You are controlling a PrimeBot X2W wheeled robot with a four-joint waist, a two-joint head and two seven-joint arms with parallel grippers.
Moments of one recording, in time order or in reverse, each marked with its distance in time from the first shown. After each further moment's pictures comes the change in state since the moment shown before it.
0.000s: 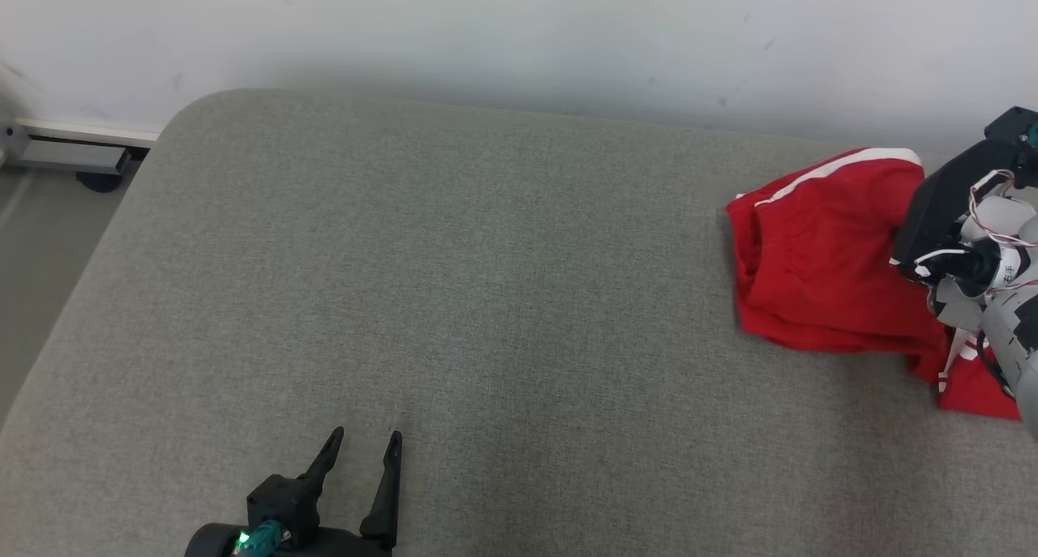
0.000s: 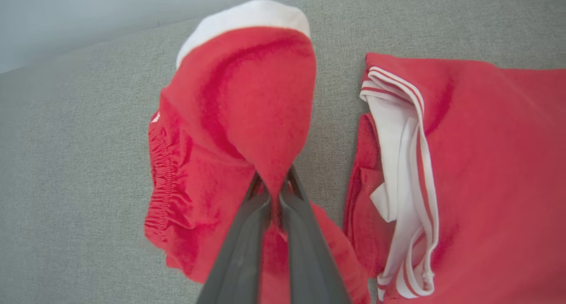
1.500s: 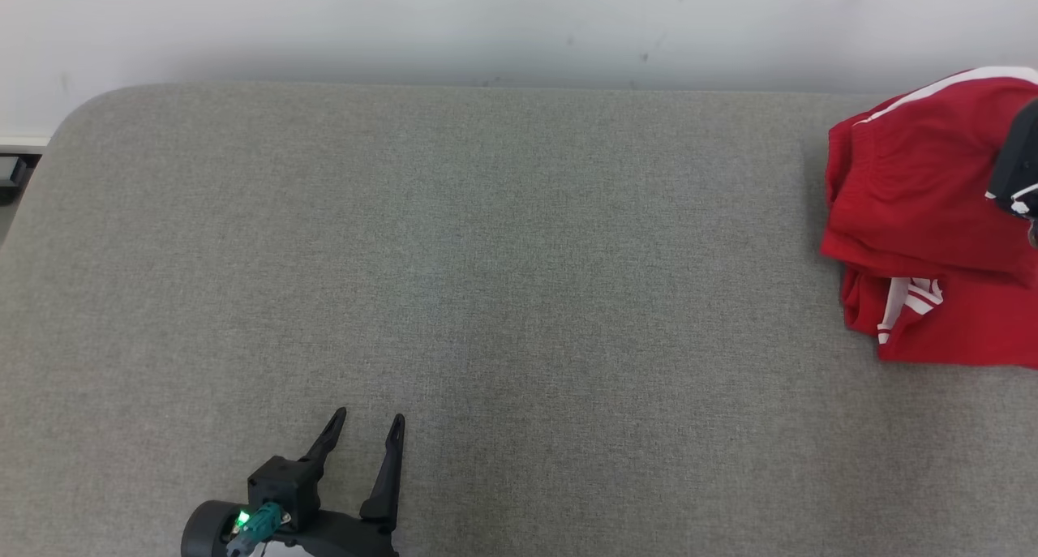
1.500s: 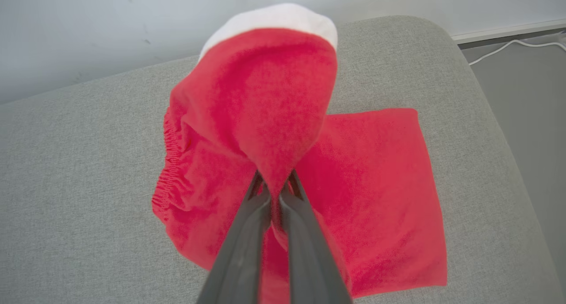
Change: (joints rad) left arm -0.038 0.013 -0.015 0.003 0.003 -0.016 0.000; right arm -0.139 -0.101 0.043 0.034 -0.066 0.029 -0.002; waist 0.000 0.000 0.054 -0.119
